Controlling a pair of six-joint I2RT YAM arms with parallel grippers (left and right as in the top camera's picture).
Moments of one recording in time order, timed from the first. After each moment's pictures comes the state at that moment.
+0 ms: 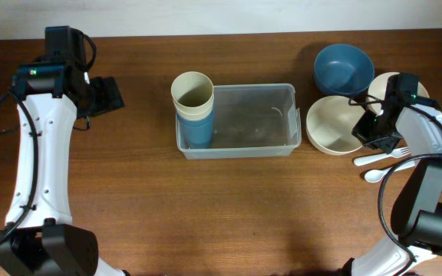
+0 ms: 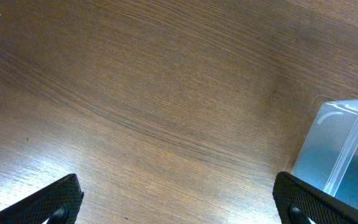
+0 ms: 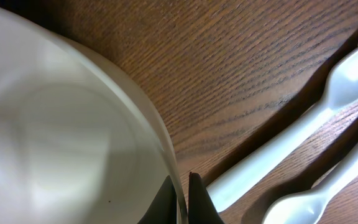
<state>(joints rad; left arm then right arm) 0.06 1.74 1.80 -1.25 -0.15 -0.28 -0.30 1.89 1.33 -0.83 -0.03 0.40</state>
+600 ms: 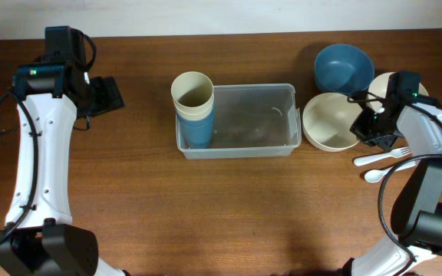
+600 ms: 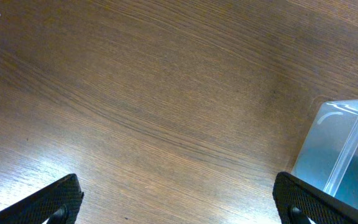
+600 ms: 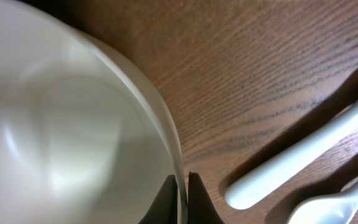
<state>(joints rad) 0.06 1.74 1.80 -1.25 -0.15 -0.28 -0.30 1.89 1.36 -0.84 -0.11 0.40</state>
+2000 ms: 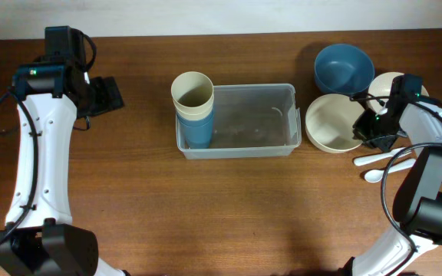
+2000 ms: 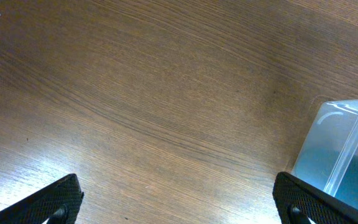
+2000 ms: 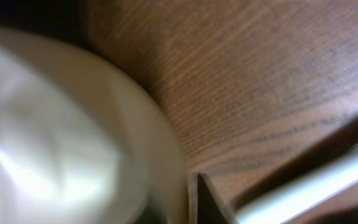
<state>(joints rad) 0.06 1.74 1.80 -1.25 -0.15 -0.28 -0.34 1.97 1.37 -0.82 -0.19 0.40</state>
